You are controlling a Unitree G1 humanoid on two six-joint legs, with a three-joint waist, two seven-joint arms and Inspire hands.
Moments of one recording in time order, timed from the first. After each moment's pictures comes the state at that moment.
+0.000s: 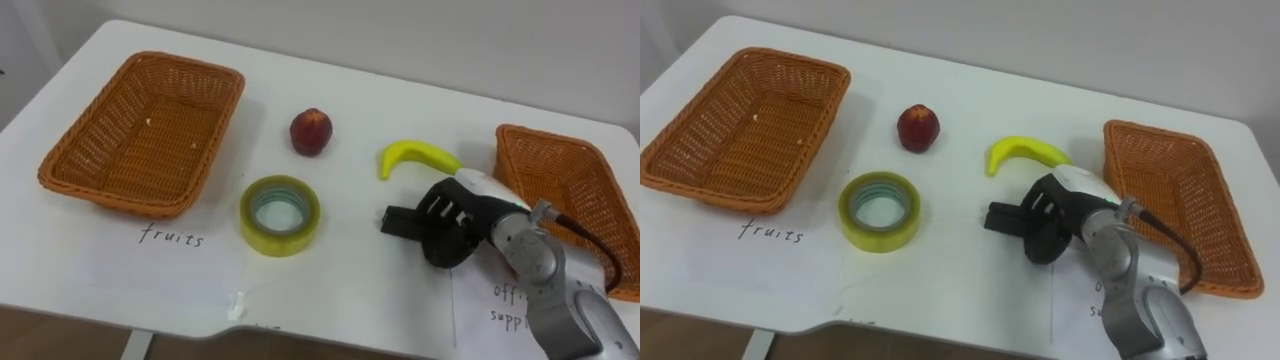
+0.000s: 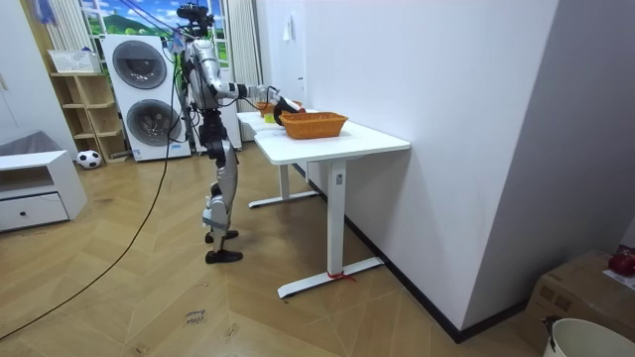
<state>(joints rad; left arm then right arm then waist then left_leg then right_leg) 0.12 0.25 0.05 1.03 -0.11 0.11 0.06 -0.09 -0.37 0.15 0.06 -0.79 0.28 0.47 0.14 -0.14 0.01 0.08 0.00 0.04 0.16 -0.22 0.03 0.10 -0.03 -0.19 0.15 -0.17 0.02</state>
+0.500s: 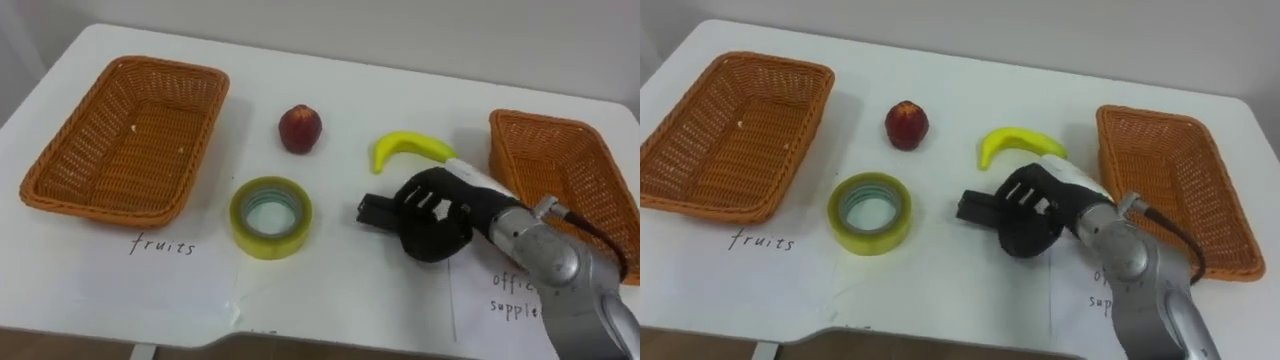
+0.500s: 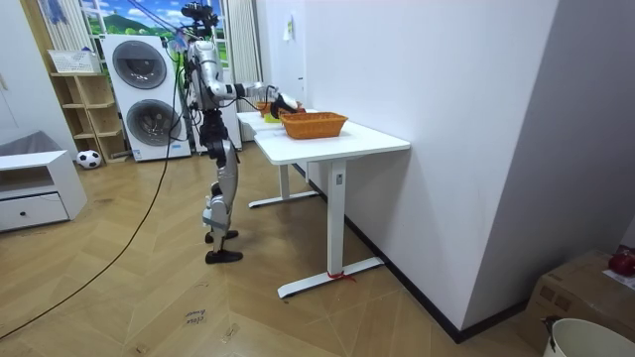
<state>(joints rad) 0.16 0.23 0.07 1.04 -0.12 0.07 0.05 -0.05 -0.38 0.06 -0.17 -0.56 0.26 0.53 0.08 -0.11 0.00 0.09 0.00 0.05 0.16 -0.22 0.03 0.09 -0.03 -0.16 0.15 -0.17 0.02</state>
